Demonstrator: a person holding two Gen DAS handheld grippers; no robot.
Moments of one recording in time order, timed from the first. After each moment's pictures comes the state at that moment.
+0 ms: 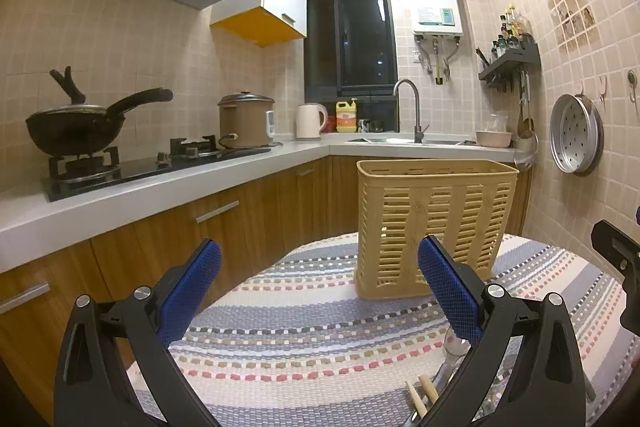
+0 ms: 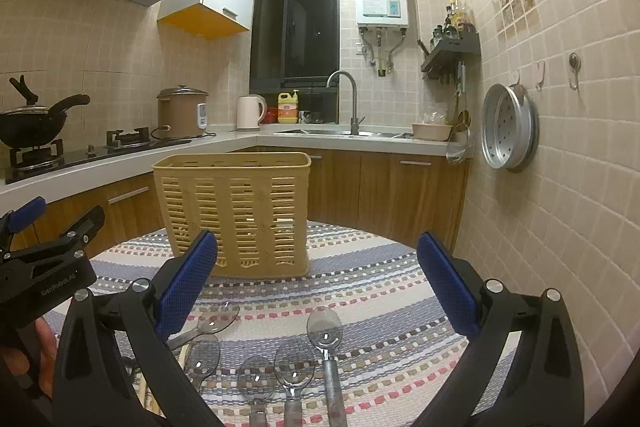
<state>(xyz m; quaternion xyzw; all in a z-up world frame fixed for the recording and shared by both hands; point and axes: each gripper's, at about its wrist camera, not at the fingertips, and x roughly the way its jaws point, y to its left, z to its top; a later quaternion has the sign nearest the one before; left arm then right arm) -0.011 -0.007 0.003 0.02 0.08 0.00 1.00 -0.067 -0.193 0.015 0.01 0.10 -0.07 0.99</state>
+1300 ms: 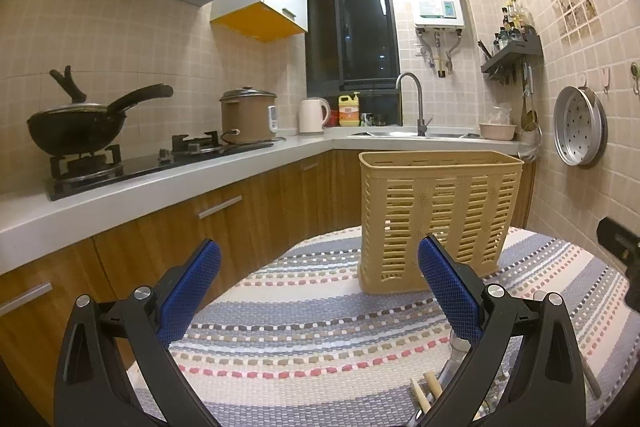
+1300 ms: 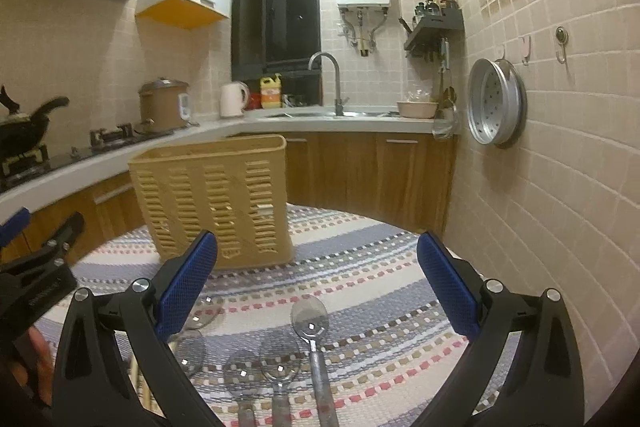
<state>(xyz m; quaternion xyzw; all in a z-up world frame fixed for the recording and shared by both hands) -0.003 -0.006 0.001 0.03 0.10 0.00 0.99 -0.053 -0.202 0.011 0.02 0.13 -0.11 0.99</state>
